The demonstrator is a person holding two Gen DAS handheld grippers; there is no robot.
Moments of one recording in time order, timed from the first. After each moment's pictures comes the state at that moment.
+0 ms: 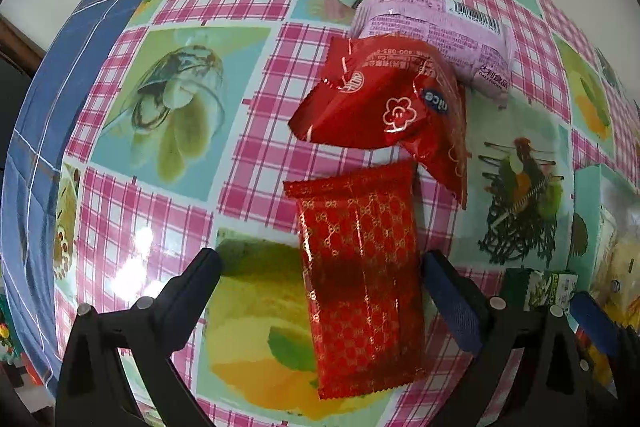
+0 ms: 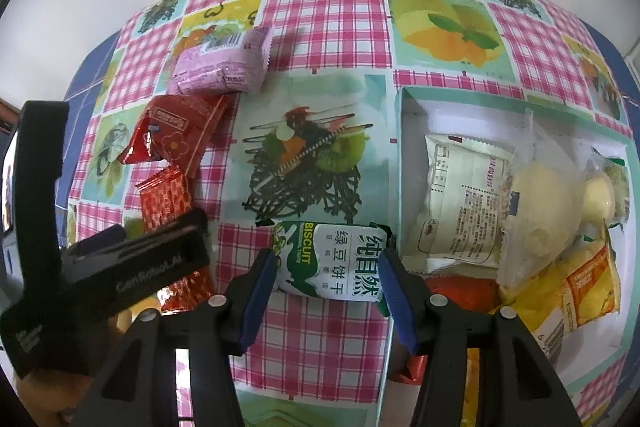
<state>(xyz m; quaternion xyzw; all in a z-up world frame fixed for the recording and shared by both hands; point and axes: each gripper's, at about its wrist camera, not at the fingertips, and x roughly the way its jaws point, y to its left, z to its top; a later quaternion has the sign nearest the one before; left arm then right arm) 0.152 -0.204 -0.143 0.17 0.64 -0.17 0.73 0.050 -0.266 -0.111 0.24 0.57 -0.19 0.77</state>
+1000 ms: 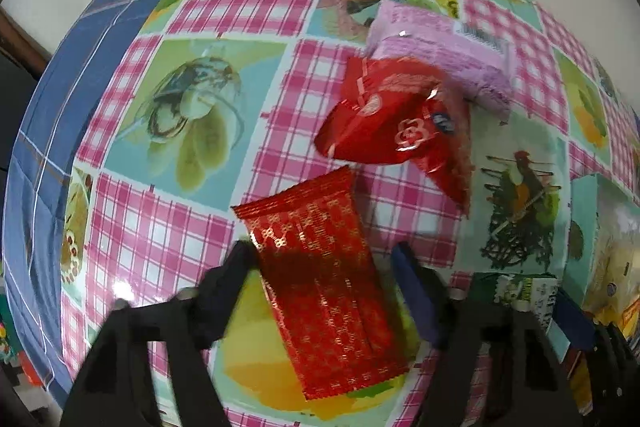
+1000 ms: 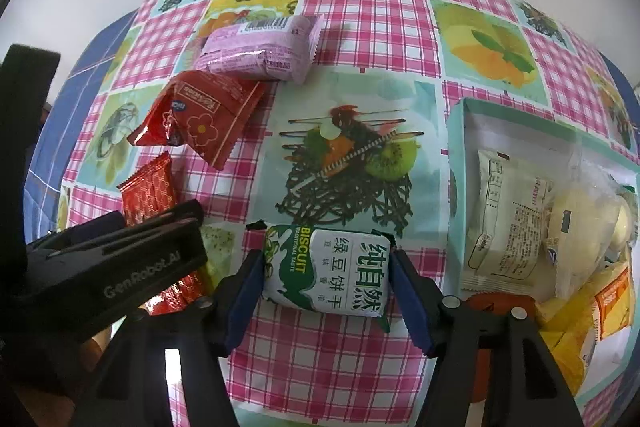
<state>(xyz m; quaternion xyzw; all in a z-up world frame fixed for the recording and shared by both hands) 0.185 -0.166 -0.132 0.17 0.62 -0.18 0.74 0.074 -0.242 -0.125 0.19 0.57 -0.18 0.78</state>
